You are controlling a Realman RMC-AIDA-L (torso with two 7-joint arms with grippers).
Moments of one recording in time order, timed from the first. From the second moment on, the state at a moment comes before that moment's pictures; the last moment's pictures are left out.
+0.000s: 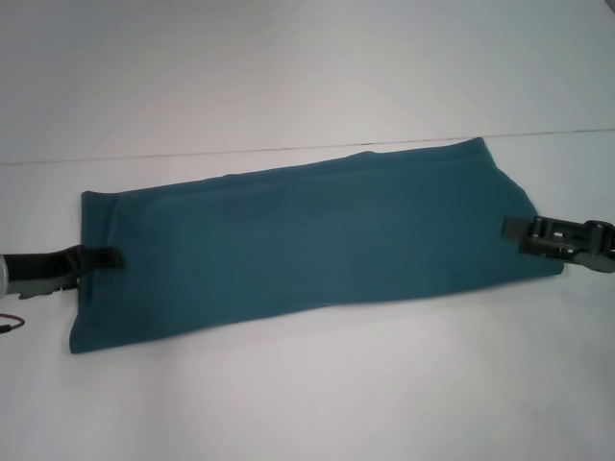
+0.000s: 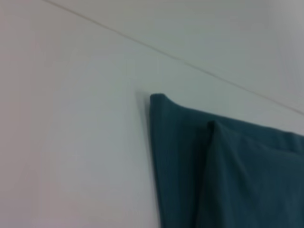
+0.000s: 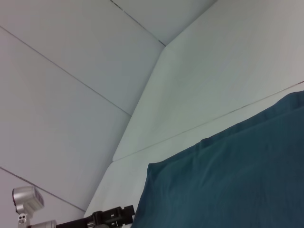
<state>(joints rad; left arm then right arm) -0.68 -2.04 0.71 0.61 2.43 0.89 -2.52 0.45 1.93 -0.62 -0.63 -1.89 -1.56 2.13</state>
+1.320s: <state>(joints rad) -0.80 -2.03 0.76 0.57 2.49 1.01 -2.67 0.43 1.93 -0.59 -0.63 -1.89 -1.56 2.13</state>
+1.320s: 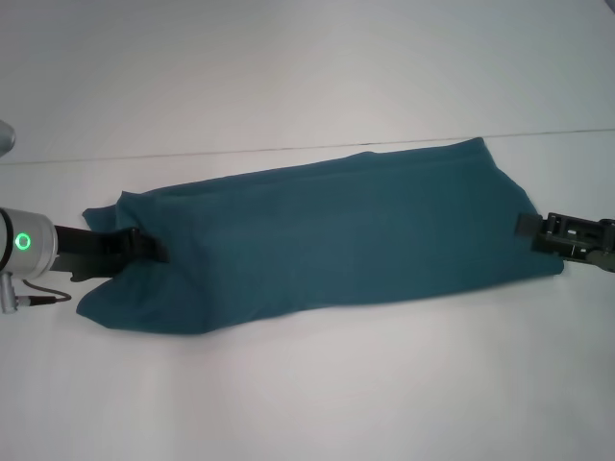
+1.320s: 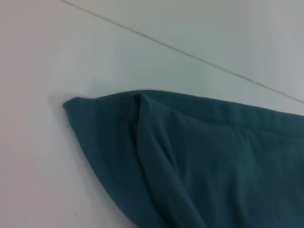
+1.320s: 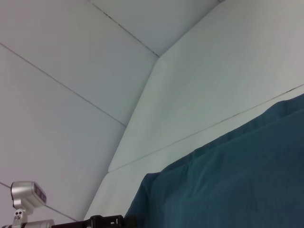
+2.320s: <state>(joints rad) -0.74 -2.01 0.75 0.68 2.51 1.13 -2.66 0.42 1.93 -0.57 -0.63 -1.89 -1.56 2.13</state>
